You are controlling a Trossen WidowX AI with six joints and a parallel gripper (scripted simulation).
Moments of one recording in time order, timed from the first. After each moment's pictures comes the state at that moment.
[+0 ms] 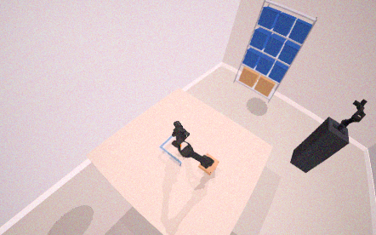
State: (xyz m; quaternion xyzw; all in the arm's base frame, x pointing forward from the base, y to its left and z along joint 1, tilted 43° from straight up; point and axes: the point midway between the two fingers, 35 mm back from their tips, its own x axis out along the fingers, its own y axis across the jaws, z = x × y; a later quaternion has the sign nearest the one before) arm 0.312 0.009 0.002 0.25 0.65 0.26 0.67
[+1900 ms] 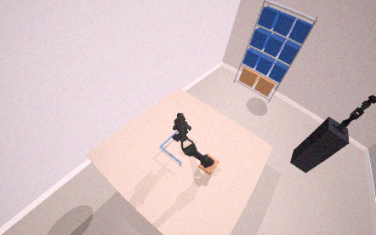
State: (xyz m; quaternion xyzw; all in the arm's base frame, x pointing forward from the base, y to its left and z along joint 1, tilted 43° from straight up) arm 0.310 -0.052 0.067 0.26 0.65 0.26 0.66
